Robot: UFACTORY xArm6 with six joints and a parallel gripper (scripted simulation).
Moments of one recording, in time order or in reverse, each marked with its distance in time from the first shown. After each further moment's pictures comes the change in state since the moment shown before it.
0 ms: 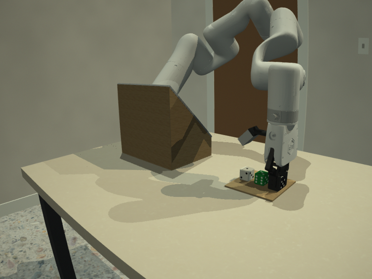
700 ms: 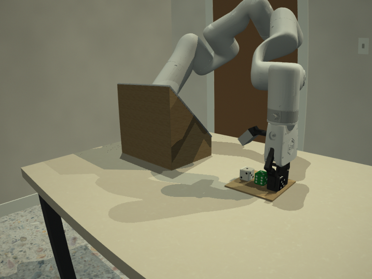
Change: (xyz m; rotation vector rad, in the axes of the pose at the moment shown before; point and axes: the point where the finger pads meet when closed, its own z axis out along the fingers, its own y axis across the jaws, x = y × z) arm 0.000 0.000 0.000 0.000 0.000 0.000
